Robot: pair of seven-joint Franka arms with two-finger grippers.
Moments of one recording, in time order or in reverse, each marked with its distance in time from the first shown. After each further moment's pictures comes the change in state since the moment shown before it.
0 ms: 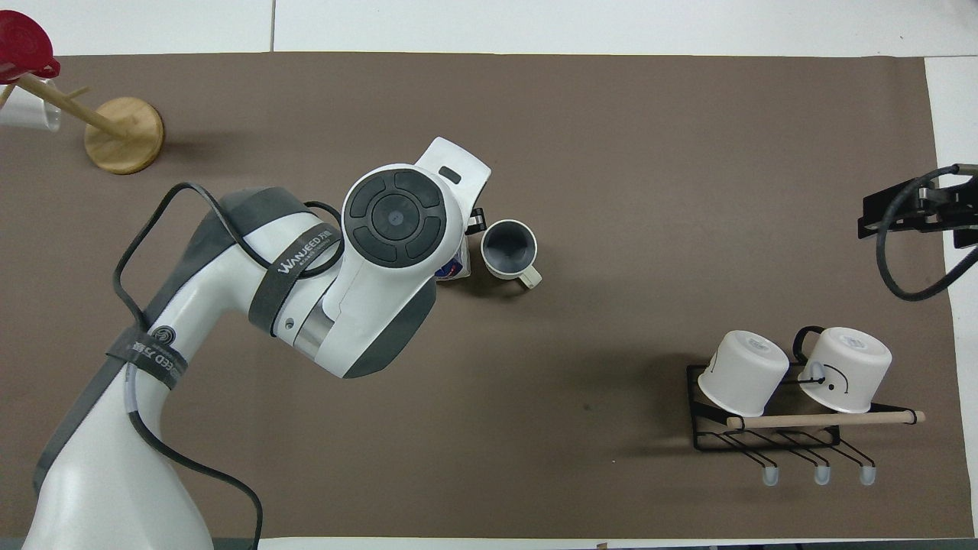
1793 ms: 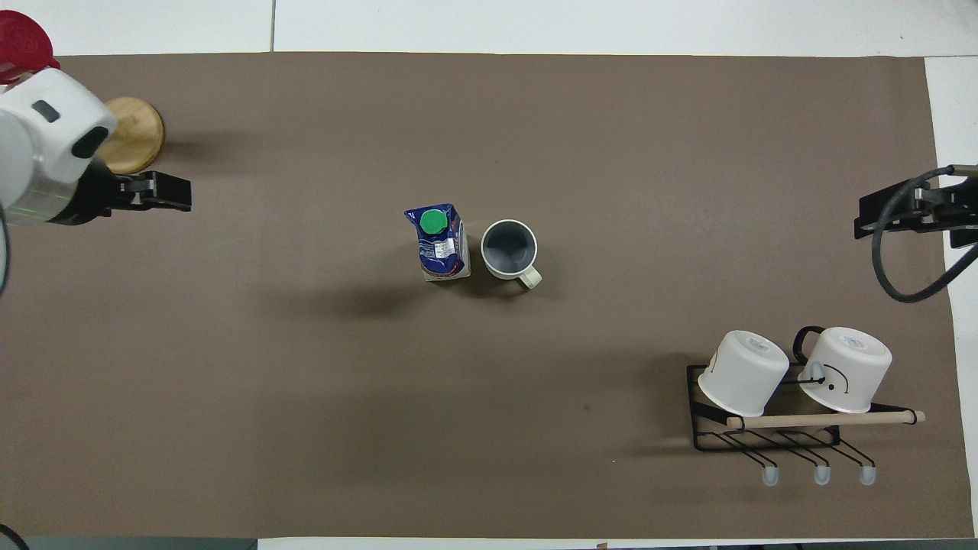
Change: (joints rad) left arm 0.553 -0.248 0.032 -0.067 -0.134 -0.202 0.801; right arm 0.004 0.000 0.003 0.000 0.000 0.000 0.000
